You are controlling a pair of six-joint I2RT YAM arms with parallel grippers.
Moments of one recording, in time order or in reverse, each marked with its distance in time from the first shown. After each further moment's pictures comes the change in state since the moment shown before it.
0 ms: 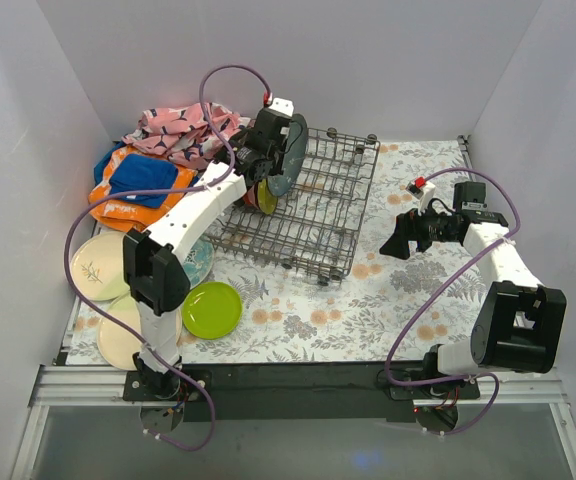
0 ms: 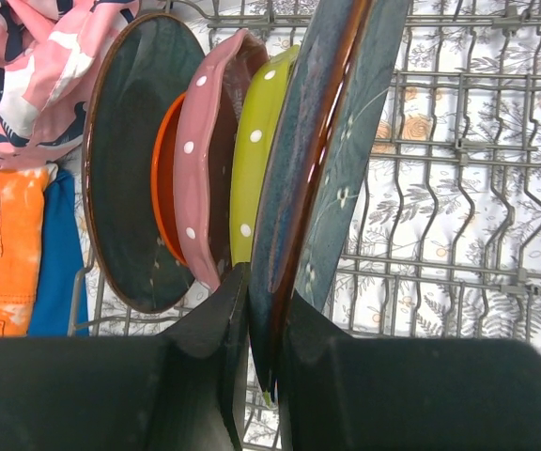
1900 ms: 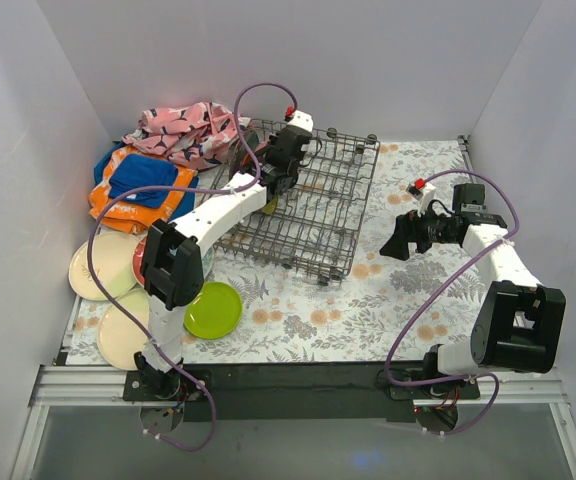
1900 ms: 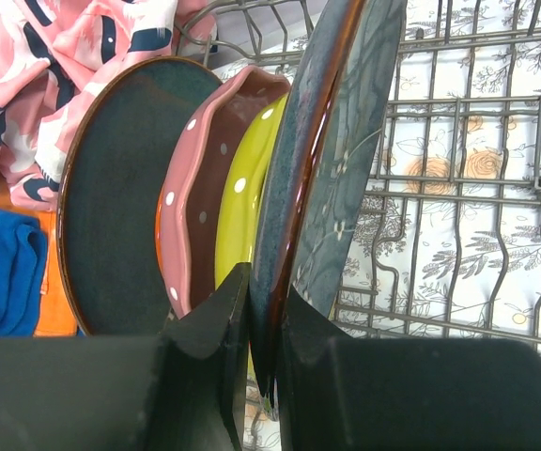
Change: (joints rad) left arm -0.058 0.100 -0.094 0.263 -0.217 0.160; right arm 0.000 0.000 -0.020 0.026 0.024 0.022
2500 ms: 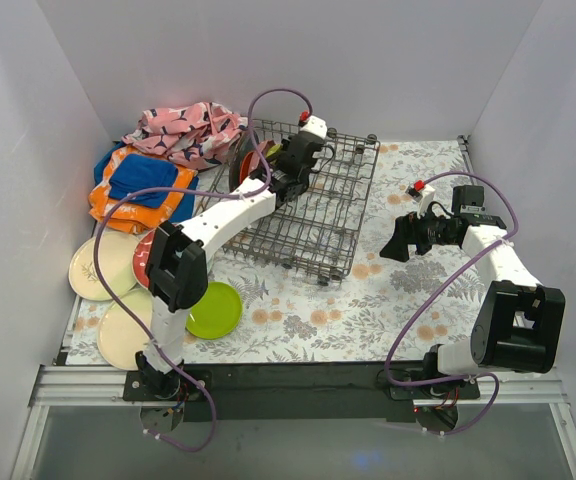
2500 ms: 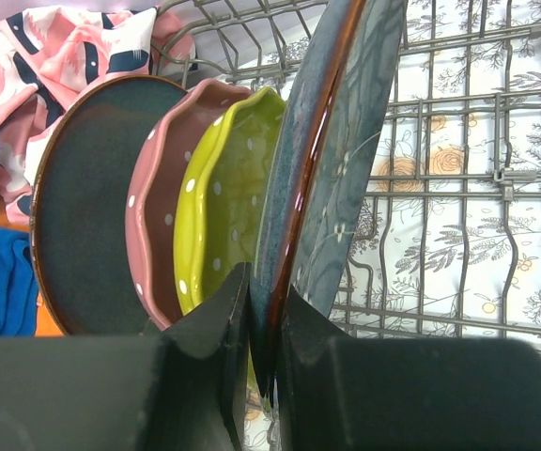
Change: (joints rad) left arm -0.050 0.005 0.000 0.025 -0.024 0.037; right arm 0.000 0.000 -0.013 0.002 0.008 0.000
